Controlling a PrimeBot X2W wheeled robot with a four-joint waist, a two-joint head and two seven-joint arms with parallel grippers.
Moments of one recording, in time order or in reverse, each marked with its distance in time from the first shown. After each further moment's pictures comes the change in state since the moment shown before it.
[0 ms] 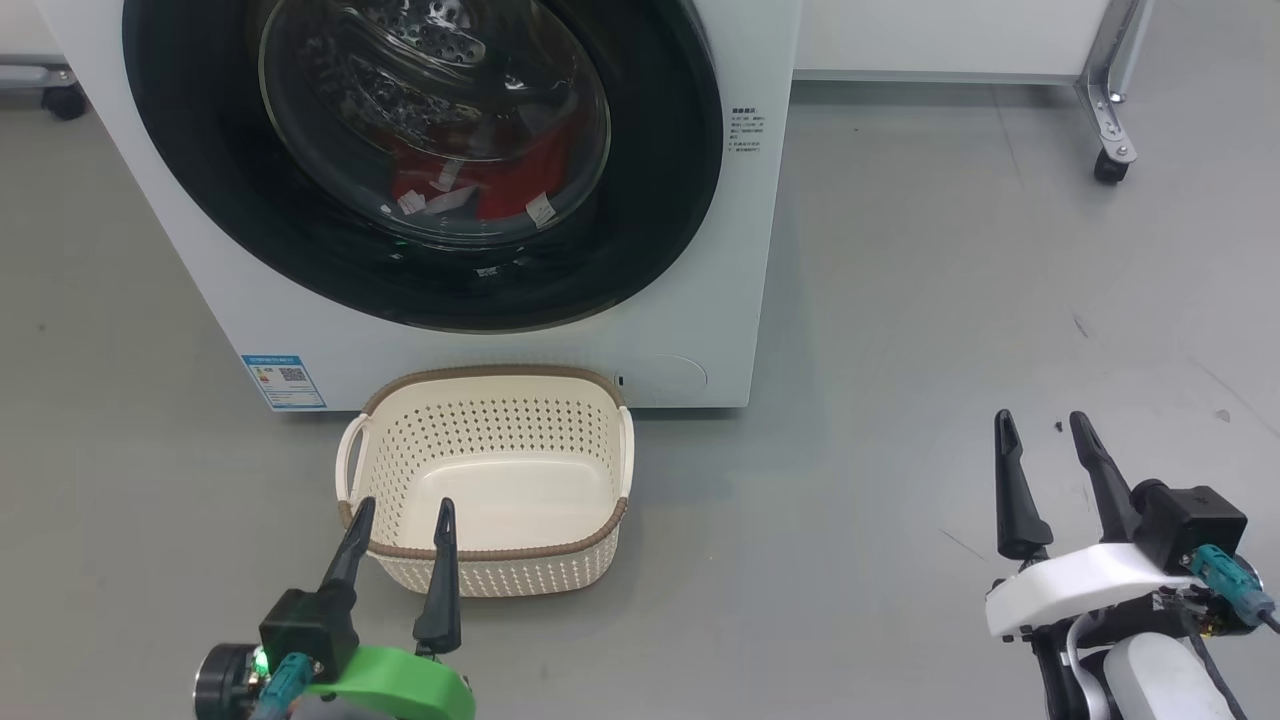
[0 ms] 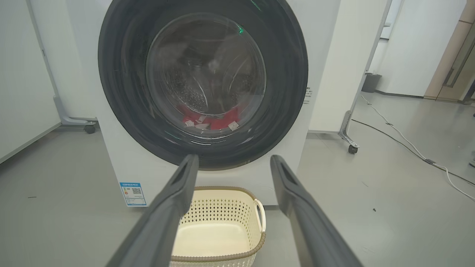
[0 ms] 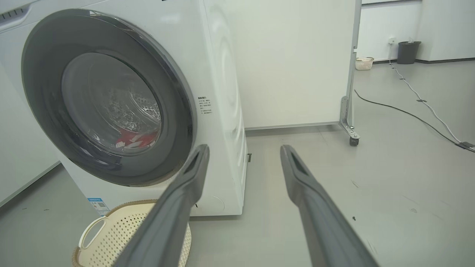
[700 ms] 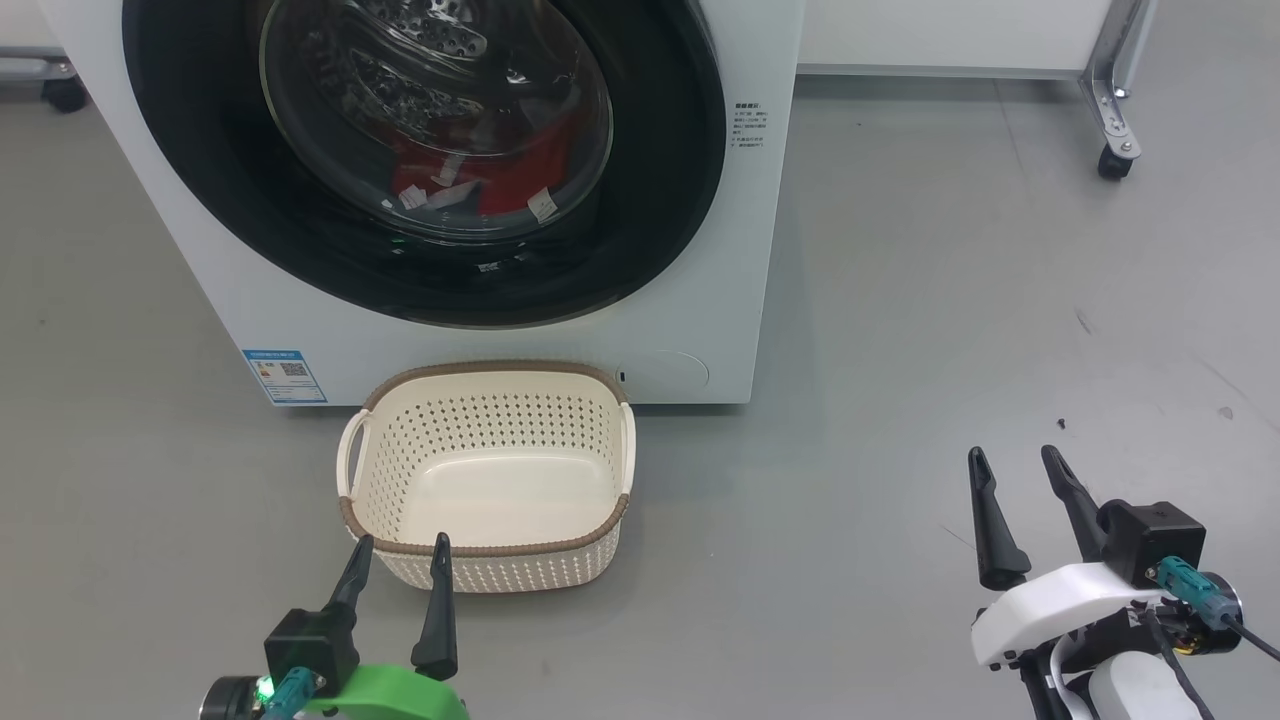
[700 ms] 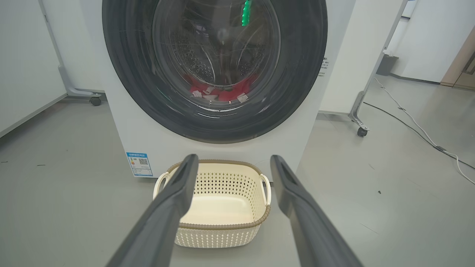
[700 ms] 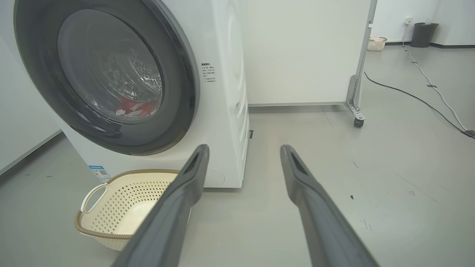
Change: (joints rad) left arm 0.012 0.000 -0.011 0.100 -0.039 0.030 0.000; right arm 0.011 -0.005 0.037 0.058 -0.032 0.000 0.043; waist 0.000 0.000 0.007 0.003
